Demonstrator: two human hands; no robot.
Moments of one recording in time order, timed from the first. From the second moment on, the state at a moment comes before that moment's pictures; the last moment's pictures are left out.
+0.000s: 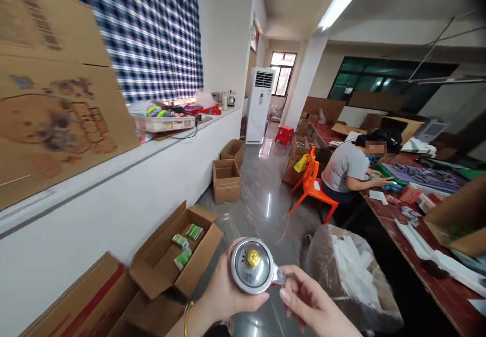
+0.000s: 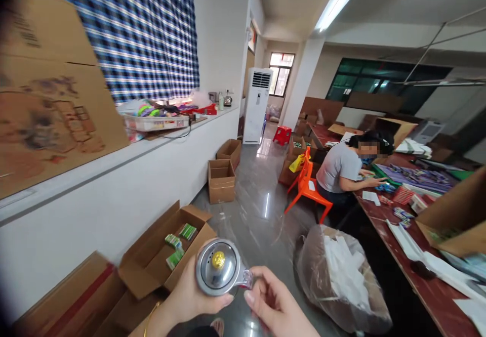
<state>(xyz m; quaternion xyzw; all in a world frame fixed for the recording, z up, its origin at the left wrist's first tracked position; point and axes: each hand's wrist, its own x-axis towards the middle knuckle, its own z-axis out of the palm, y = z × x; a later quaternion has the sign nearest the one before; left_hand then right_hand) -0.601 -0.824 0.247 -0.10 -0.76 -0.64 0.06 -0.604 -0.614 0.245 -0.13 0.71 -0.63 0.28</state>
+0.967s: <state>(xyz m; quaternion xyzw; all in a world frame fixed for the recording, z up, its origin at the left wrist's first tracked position) -1.487 -0.654 0.208 -0.06 -0.68 -0.72 0.06 -1.516 -0.512 0.228 -0.39 0.80 -0.42 -0.17</state>
